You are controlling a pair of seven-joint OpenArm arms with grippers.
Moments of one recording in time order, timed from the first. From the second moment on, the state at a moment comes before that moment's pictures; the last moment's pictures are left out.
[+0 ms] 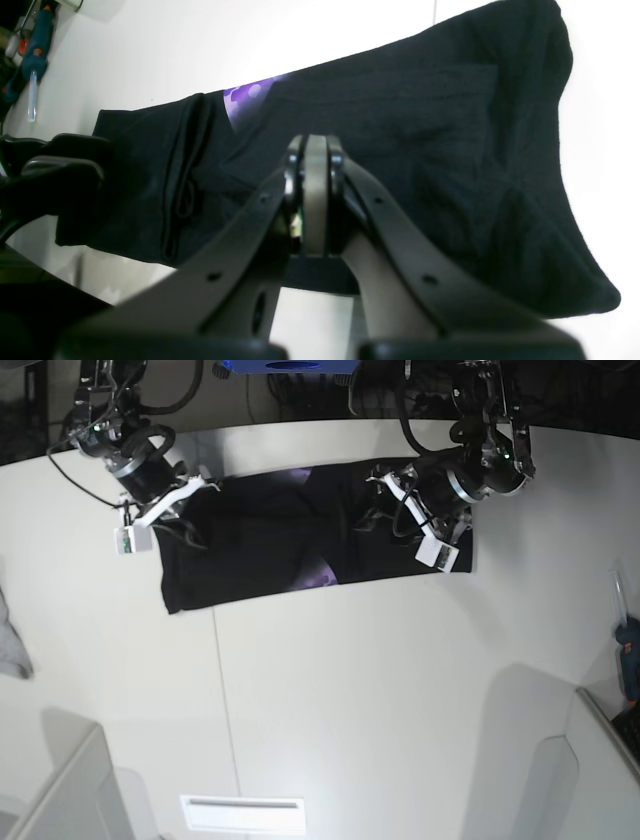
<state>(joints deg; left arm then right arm) 19.5 -3.6 -8.2 109.5 -35.8 -28.0 58.8 -27.5 8.4 10.0 110.5 37.8 18.3 -37.6</state>
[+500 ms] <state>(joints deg) 23.1 -6.6 -29.5 109.8 -36.1 -30.0 58.8 -25.7 8.5 10.7 110.3 42.4 18.2 -44.8</state>
